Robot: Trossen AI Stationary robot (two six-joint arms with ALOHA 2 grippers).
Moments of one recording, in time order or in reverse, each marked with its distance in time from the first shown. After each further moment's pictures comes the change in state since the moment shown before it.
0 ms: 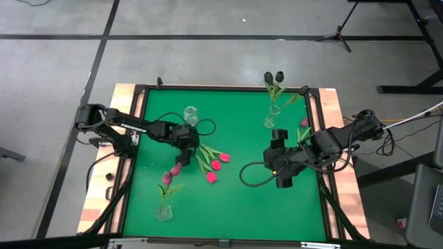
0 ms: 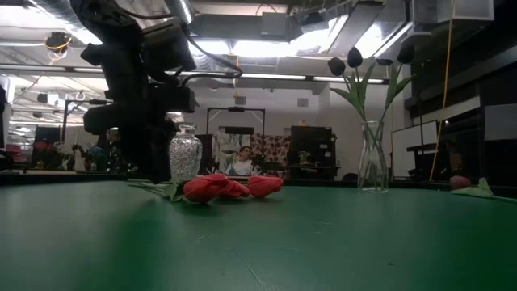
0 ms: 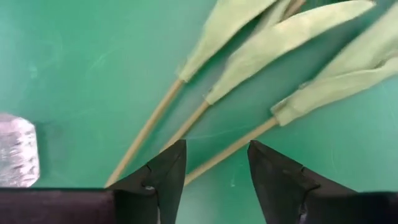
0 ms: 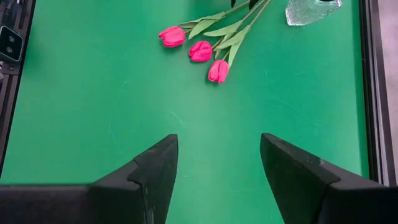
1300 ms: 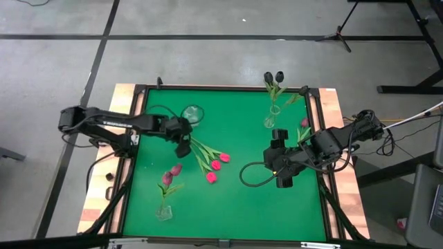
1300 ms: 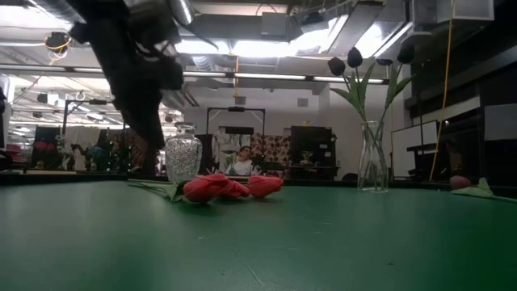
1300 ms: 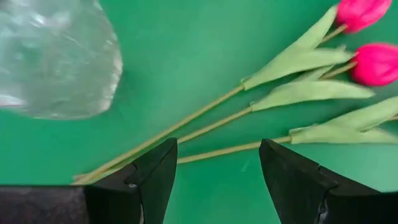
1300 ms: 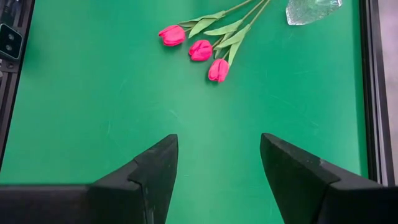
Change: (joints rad) left arm 0.068 -0.220 0.001 -0.136 -0.046 -0.363; right arm 0.000 0.000 0.000 -0.003 -0.001 -0.005
